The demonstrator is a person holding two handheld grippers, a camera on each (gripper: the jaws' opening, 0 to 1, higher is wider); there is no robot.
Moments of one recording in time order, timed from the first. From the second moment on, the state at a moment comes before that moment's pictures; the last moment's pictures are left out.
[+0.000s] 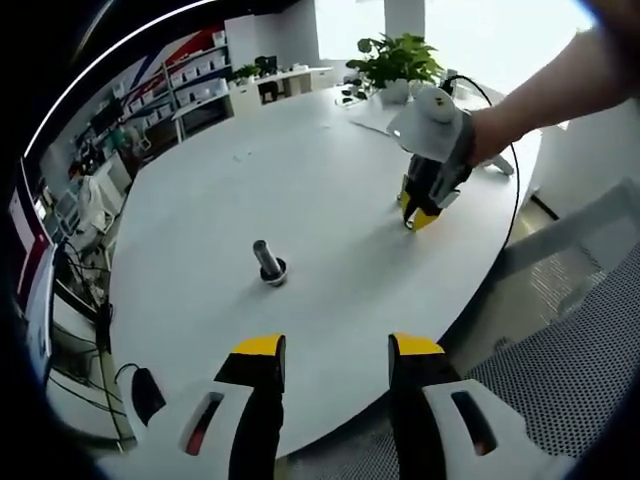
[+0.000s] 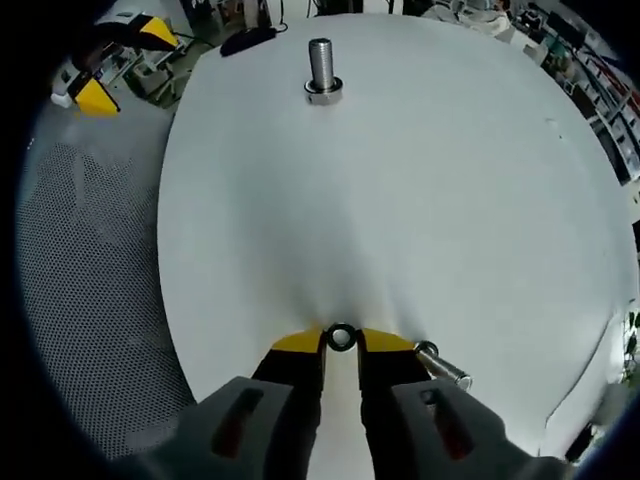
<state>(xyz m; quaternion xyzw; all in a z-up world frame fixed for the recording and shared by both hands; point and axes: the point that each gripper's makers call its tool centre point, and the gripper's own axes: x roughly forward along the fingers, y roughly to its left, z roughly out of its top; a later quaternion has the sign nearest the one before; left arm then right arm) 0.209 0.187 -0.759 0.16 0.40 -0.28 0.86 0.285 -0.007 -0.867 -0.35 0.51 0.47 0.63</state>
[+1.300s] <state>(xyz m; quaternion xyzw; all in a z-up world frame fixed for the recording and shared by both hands) 0.216 0.191 -0.749 0.13 0.38 -0.26 0.88 0.278 -0.011 -0.865 -0.32 0.50 0.44 0.67</state>
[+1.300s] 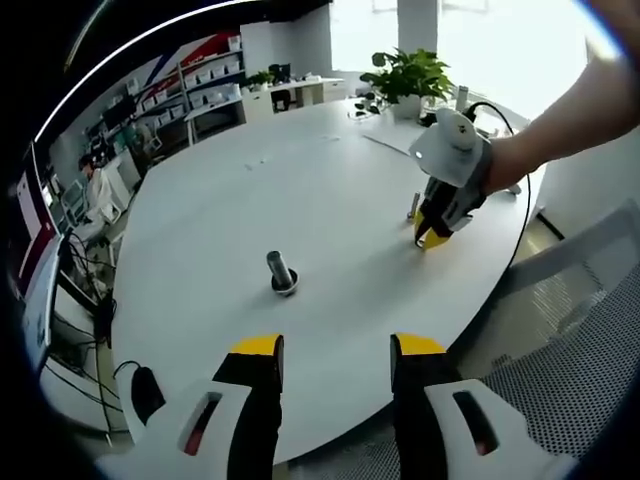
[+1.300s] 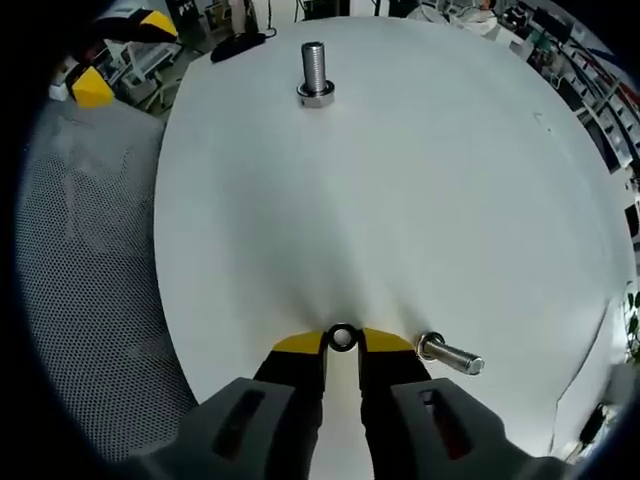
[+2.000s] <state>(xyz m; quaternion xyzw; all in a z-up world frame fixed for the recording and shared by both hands) 0.214 0.187 -0.752 0.14 0.38 -0.27 0.87 0.285 -0.053 -0.854 -0.28 0.52 0.39 0.70</state>
